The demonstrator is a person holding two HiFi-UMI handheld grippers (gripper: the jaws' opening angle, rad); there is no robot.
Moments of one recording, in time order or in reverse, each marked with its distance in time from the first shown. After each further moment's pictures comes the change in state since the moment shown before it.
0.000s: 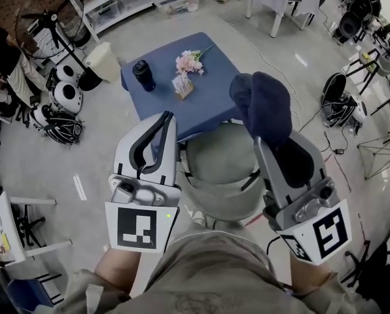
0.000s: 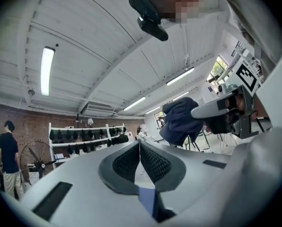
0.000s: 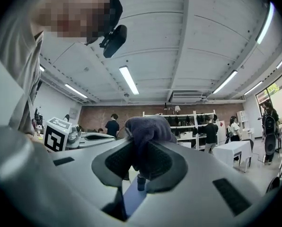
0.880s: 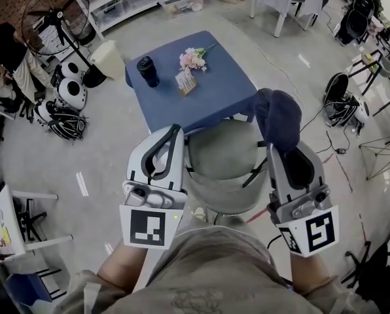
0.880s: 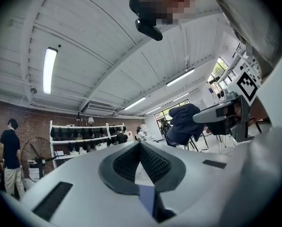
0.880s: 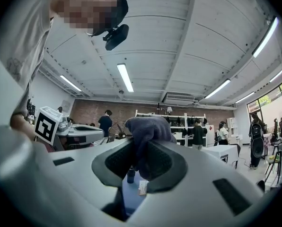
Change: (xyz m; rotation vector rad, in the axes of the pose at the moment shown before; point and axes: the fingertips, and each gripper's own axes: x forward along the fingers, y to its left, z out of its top) left arm -0.028 -0.027 -0.021 0.003 0.008 -0.006; right arm -0.042 -0.014 -0.035 -0.070 0.011 -0.105
